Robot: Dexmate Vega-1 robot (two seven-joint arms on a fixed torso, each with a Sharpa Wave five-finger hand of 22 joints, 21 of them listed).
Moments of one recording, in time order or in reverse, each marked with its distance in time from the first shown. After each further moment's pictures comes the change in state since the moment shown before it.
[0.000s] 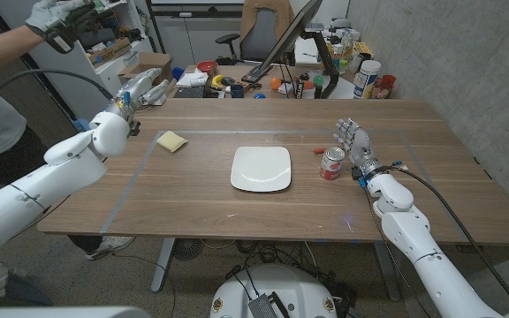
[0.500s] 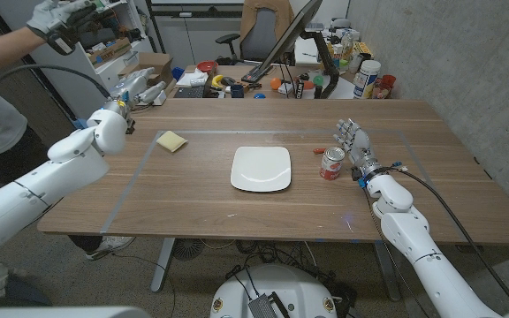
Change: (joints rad) left arm -0.029 -0.028 0.022 0.011 0.083 0.110 -0.019; left_hand 0.022 -0.089 -0.091 -0.160 -0.006 0.008 -0.115 -0.007 -0.003 0.019 -0.048 -0.003 0.000 0.018 -0.044 -0.028 -0.025 0.017 0.125 -0.037 -0.010; right arm 0.002 0.005 0.001 0.013 0.001 0.011 -0.001; right_hand 0.000 0.000 0.000 0.000 0.000 0.004 0.004 0.000 0.000 0.000 0.000 0.000 0.000 0.000 0.000 0.000 0.000 0.000 0.000 0.000 0.000
